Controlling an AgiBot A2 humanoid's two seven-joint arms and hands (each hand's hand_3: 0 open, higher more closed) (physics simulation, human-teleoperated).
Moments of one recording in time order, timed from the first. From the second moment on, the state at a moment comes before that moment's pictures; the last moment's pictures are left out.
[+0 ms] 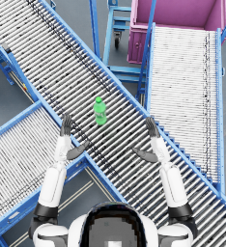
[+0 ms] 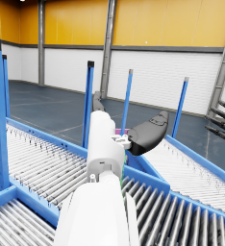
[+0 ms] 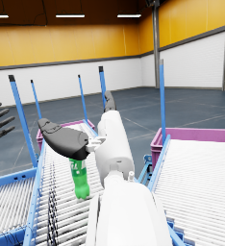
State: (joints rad) left arm 0.29 1.21 0.20 -1.80 1.00 0.10 0.10; right arm 0.29 -1.21 0.20 1.80 1.00 0.10 -0.10
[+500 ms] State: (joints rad) left arm 0.29 1.21 0.20 -1.80 1.00 0.10 0.10; right arm 0.29 -1.21 0.20 1.80 1.00 0.10 -0.10
